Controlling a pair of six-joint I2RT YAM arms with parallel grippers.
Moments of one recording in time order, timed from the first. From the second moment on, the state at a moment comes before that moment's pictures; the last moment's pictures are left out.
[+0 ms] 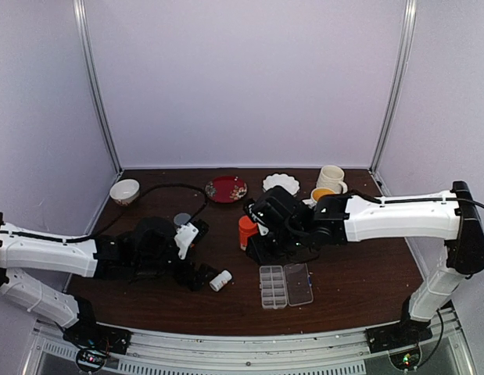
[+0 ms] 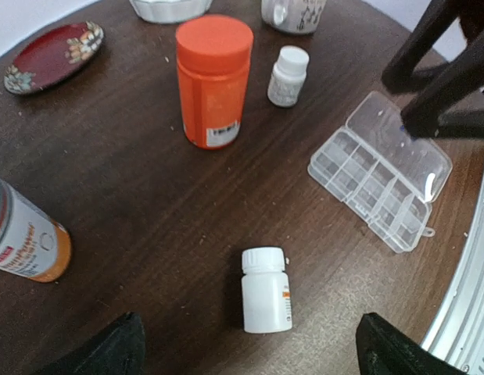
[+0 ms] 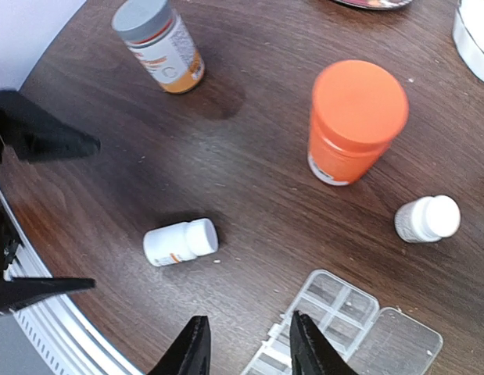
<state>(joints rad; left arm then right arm) -1.01 1.19 0.58 -0.02 -0.07 -0.24 1.12 1.66 1.29 -0.53 0.17 0.54</state>
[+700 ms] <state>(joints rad) -1.08 1.65 0.81 -0.21 -0.15 -0.35 1.09 1.52 1.12 -0.43 0.19 0.59</state>
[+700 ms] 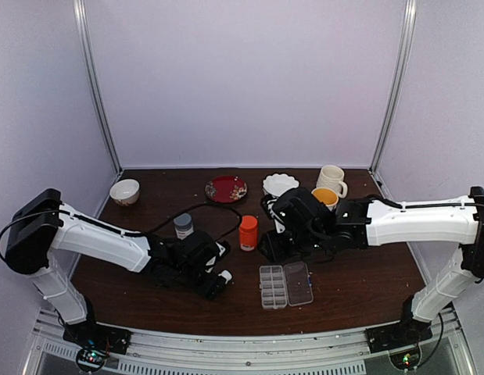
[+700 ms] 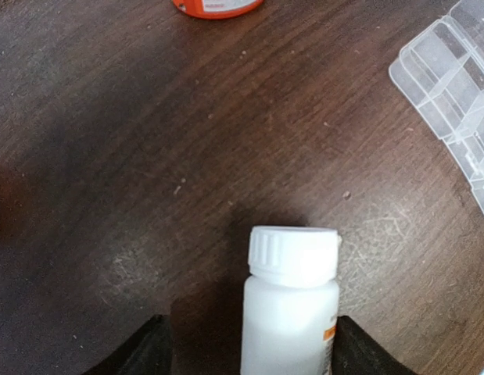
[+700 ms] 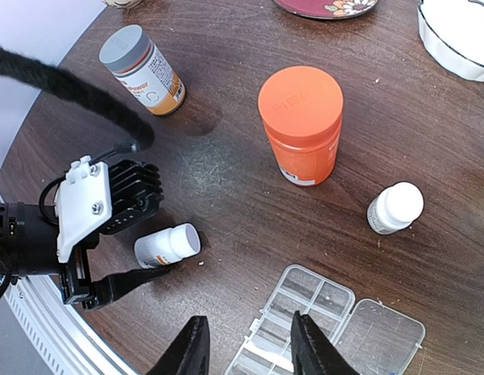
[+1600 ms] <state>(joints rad) -1.08 1.47 0.78 -0.13 -0.12 -0.27 1.05 1.44 1.03 -0.29 -0.10 0.66</state>
